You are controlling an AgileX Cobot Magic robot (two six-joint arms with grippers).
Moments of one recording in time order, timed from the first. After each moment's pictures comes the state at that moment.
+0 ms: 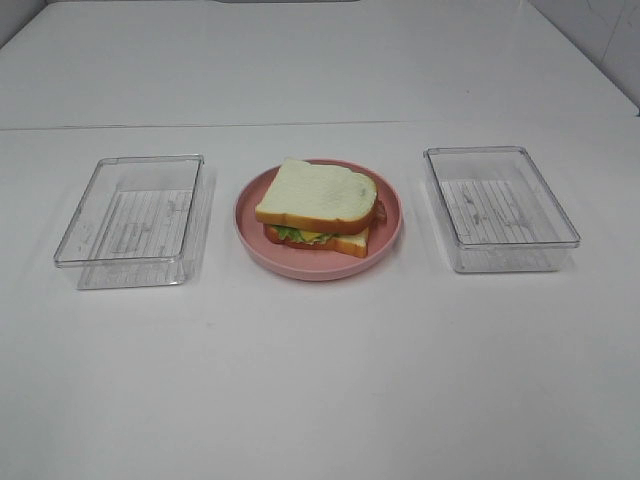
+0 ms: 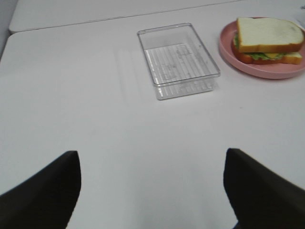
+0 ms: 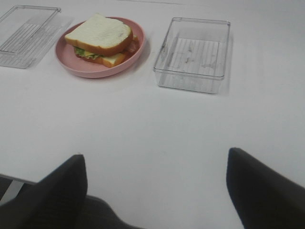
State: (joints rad) left arm -0.07 0.00 -0.50 -0.04 1.05 0.04; right arm 0.09 0.00 -0.51 0.15 1.07 -0.12
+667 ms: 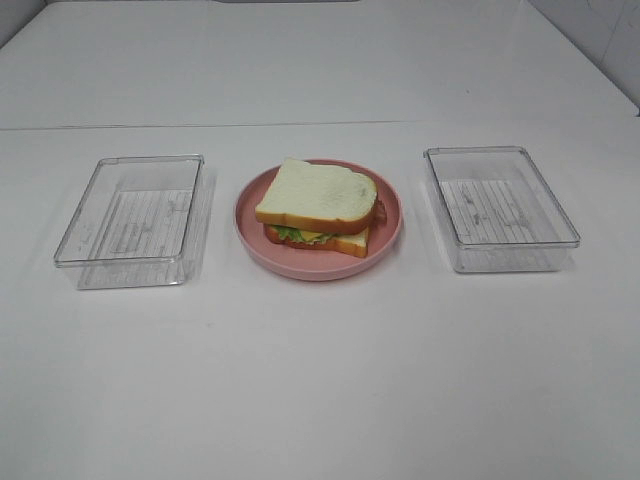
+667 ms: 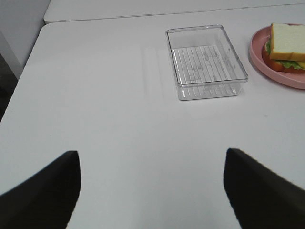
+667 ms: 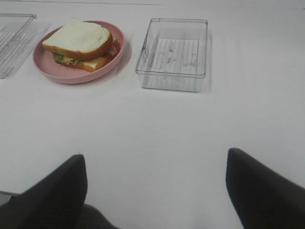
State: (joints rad) left arm 0.03 0.00 -0.50 -0.04 1.05 0.04; right arm 0.02 0.00 -0.51 0.15 1.07 -0.12
